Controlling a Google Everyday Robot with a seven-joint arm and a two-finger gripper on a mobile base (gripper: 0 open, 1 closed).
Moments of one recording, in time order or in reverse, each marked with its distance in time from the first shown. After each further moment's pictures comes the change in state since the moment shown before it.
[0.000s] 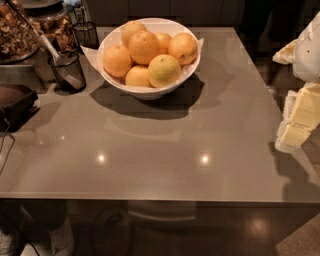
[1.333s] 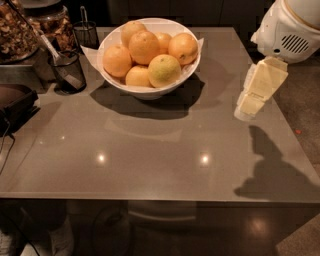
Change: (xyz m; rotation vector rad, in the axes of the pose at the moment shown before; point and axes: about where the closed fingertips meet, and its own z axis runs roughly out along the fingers) arm -0.051 -0.046 0.011 0.058 -0.061 0.087
